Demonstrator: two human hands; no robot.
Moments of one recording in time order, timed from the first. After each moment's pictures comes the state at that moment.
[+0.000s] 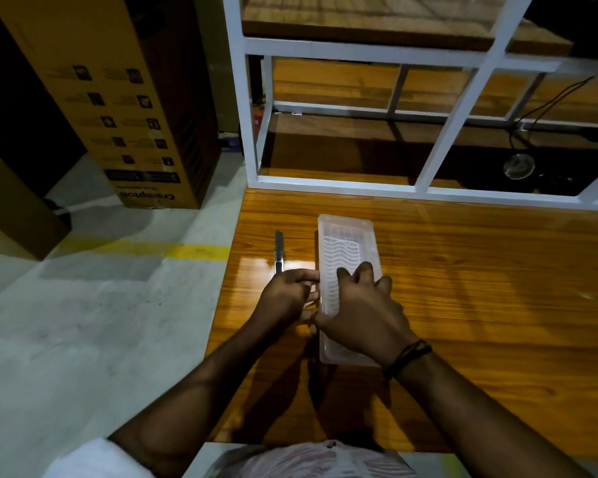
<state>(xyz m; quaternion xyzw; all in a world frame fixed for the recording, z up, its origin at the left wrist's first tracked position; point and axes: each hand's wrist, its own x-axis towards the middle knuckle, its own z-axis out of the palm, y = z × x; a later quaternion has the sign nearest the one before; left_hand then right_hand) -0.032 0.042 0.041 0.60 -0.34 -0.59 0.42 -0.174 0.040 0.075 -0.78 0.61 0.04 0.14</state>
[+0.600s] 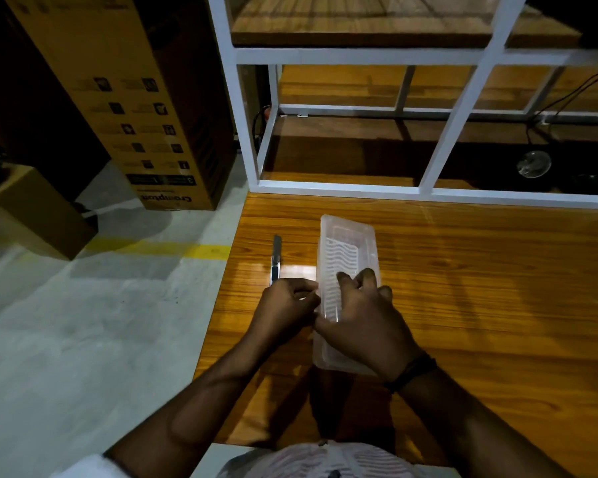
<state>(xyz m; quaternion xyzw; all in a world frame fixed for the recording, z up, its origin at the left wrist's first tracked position) -0.052 0.042 0.041 0.68 -0.43 -0.45 0.37 -0.200 0.036 0.076 -0.77 0.60 -0.06 0.20</state>
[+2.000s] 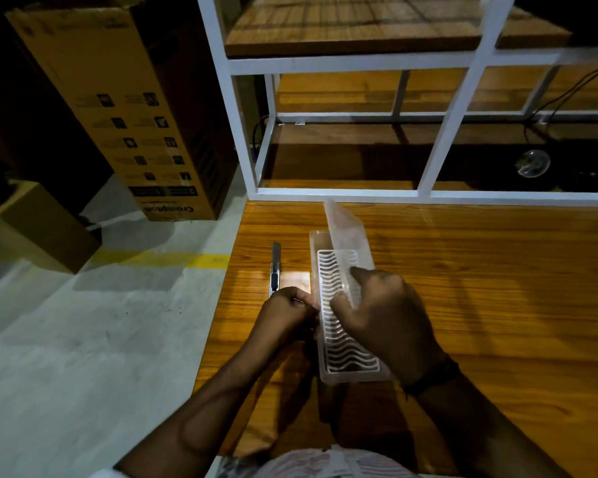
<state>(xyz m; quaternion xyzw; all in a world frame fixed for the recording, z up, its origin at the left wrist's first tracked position) -0.051 0.036 0.033 0.70 -0.37 -0.50 0.35 -0.221 0.031 0.097 -0.82 0.51 -0.24 0.09</state>
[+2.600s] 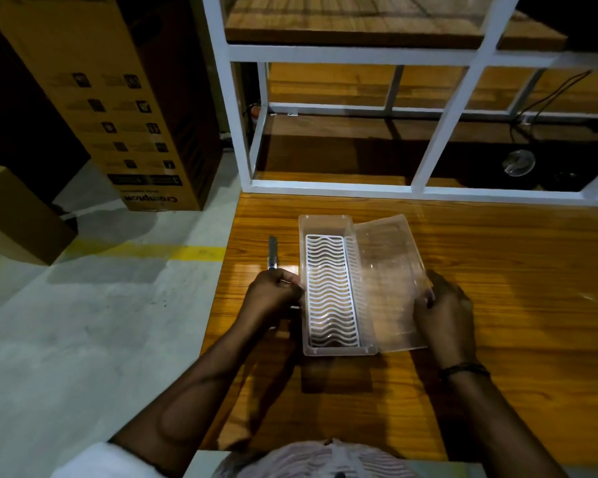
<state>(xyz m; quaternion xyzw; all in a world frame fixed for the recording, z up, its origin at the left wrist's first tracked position) -0.021 0.023 0.033 0.68 -0.37 -0.49 0.39 -0.299 -0.004 0.018 -0.62 0.72 -0.27 0.15</state>
